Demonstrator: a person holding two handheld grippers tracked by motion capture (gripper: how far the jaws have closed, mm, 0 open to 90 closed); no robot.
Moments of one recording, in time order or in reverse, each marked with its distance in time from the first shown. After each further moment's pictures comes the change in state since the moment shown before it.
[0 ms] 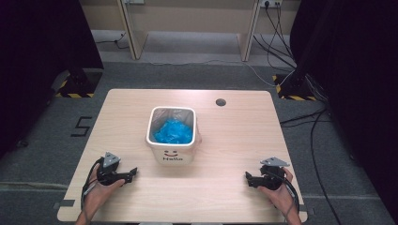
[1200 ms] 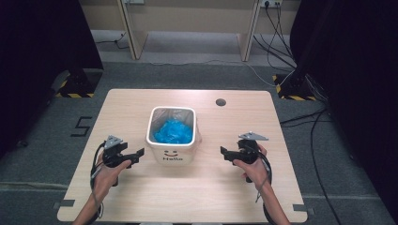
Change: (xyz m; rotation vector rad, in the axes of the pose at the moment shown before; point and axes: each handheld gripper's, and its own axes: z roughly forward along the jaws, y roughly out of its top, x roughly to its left) left arm 0.001 0.058 0.014 -0.156 -0.072 -0.151; right arm 0.048 0.092 0.032 -0.134 0.191 0.082
